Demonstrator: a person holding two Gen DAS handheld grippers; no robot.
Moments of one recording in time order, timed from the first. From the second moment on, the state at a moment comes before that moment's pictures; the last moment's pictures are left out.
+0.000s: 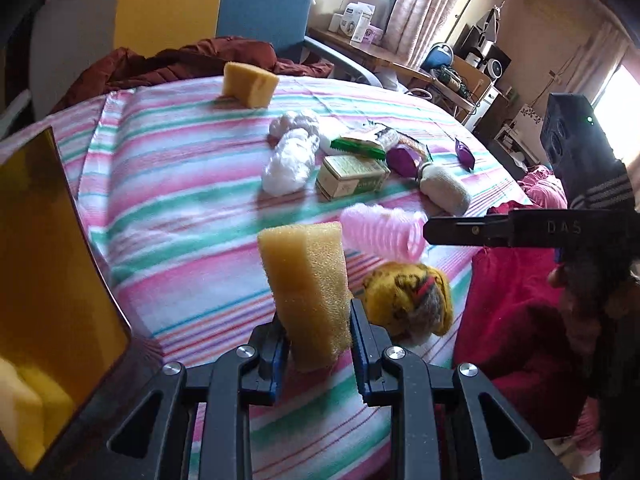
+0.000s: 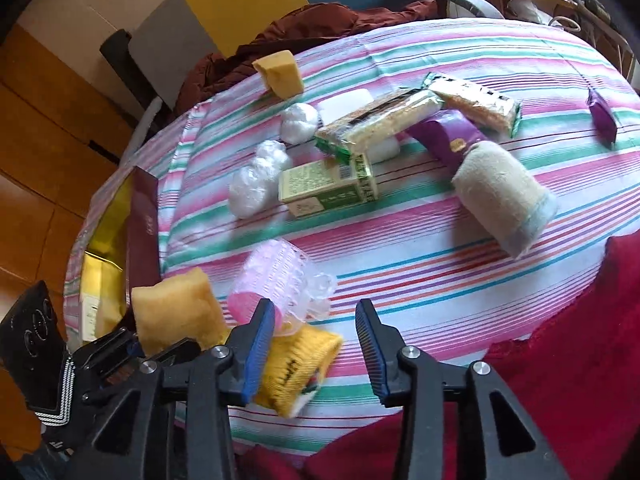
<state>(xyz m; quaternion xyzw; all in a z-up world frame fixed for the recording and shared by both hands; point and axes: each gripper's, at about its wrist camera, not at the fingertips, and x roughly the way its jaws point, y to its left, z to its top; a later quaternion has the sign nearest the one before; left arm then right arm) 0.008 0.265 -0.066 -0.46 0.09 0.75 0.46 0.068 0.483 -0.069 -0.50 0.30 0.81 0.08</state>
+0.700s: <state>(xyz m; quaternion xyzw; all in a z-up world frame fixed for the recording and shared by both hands) 0.004 0.238 -0.043 -0.46 0.04 0.76 0.46 0.030 0.480 -0.074 -0.49 0.28 0.82 0.11</state>
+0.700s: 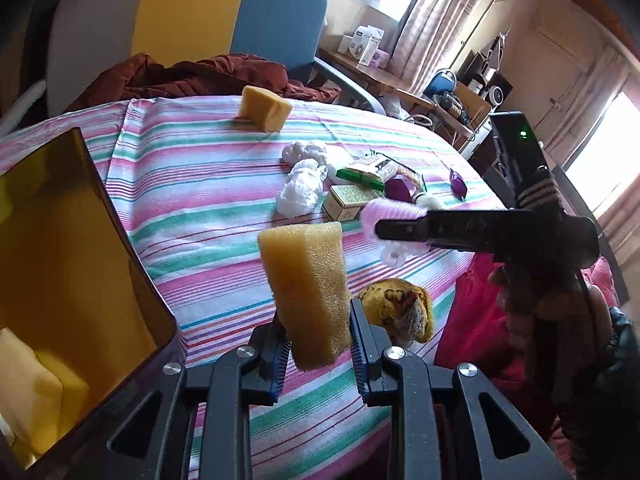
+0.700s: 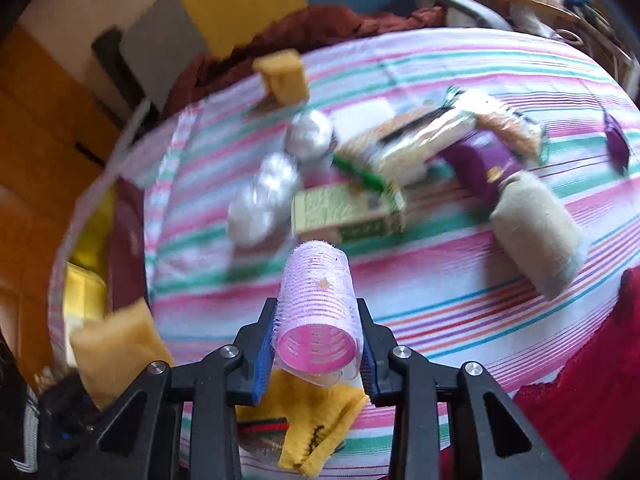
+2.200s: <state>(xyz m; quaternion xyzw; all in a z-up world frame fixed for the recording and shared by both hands) -0.072 0.024 -0.050 -0.47 -0.02 0.84 0.27 -0.188 0.258 -0.025 -0.49 0.12 0.86 -0.11</state>
